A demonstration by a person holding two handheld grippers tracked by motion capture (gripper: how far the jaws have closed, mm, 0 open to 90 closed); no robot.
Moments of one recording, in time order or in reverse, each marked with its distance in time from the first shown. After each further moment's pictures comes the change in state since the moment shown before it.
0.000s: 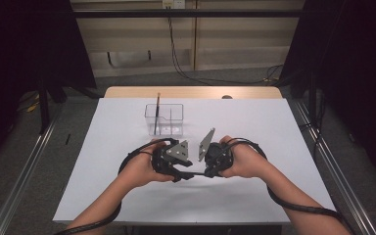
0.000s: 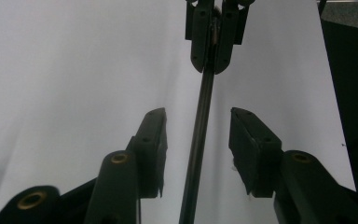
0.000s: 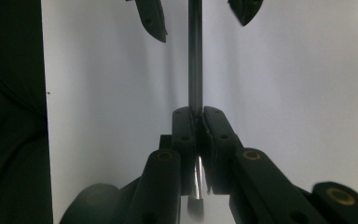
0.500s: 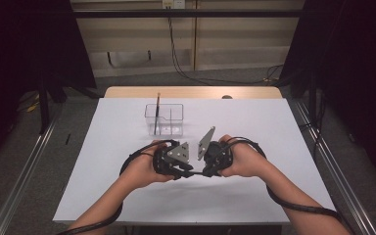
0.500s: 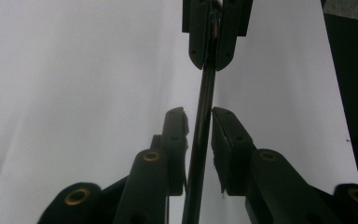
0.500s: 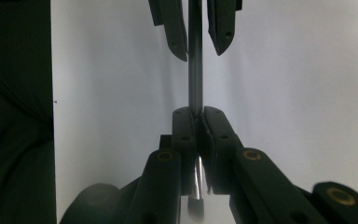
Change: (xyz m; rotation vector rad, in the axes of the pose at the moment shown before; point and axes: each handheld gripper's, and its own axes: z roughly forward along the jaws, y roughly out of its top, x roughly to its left) left arm -0.001 -0.003 0.005 0.012 -0.013 0.014; right arm 0.000 0.003 -0.004 -0.039 0.008 -0.002
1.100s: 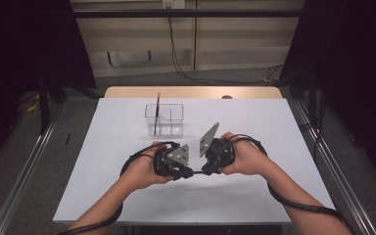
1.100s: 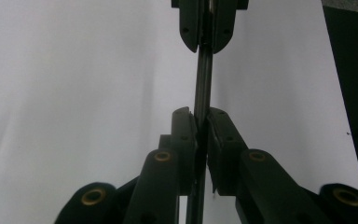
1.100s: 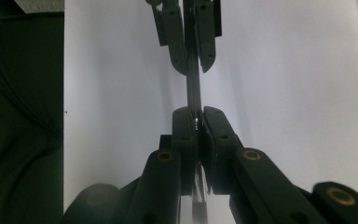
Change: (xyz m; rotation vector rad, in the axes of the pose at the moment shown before) left arm -0.002 -0.003 0.003 0.007 -0.001 0.006; right arm -0.002 0.000 -0.010 -0.061 0.020 0.009
